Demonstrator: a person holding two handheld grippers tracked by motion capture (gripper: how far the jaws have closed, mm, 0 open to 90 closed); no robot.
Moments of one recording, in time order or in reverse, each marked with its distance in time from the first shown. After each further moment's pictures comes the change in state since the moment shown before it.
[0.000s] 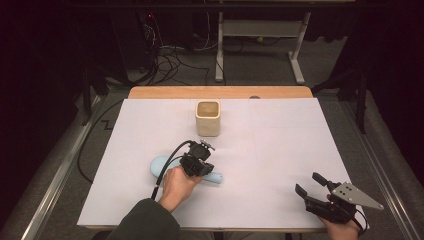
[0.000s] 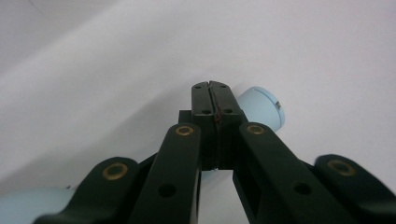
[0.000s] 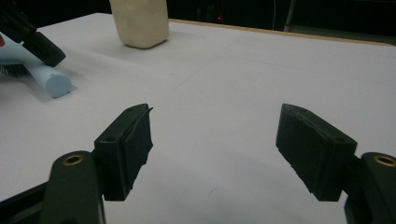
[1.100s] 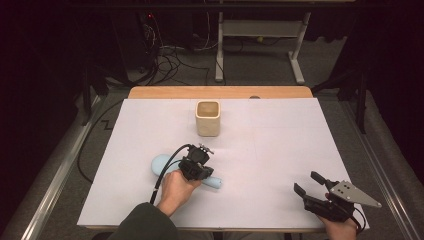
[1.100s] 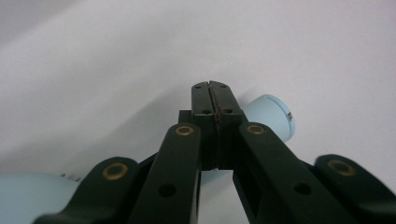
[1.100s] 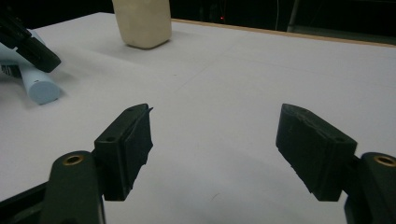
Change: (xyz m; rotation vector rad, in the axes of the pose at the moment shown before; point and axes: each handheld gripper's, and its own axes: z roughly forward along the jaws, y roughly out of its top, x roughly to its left) left arm -0.002 -0.010 0.002 -0.005 -0.025 -0.002; right arm 0.000 0.001 0.004 0.000 0.011 -0.004
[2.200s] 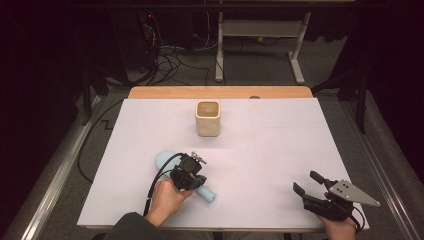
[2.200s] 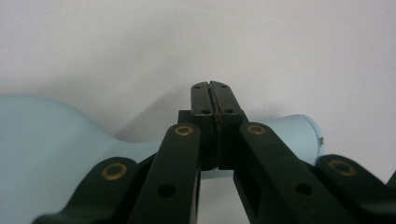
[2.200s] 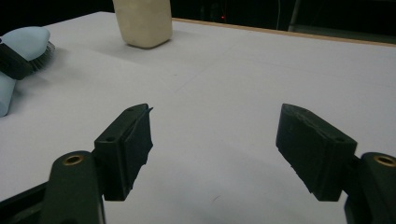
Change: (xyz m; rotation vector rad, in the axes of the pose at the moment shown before) left arm -0.003 -0.032 -0.013 0.014 0.008 0.029; right arm 0.000 0.001 0.002 0.002 0.004 -0.003
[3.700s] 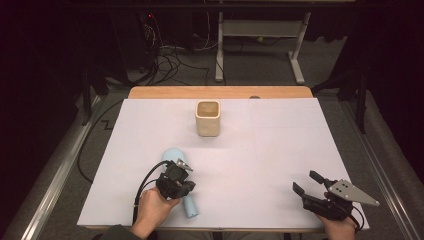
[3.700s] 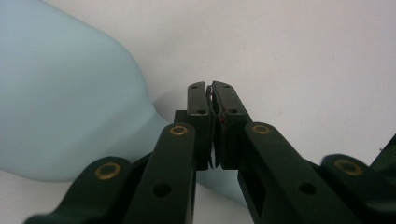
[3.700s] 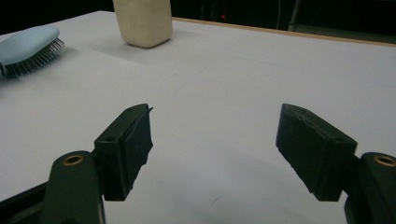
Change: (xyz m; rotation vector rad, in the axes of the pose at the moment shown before) left arm 0.005 -0.034 -0.019 -0.023 0.027 -0.023; right arm 0.000 0.000 0.001 0.005 0.000 -0.002
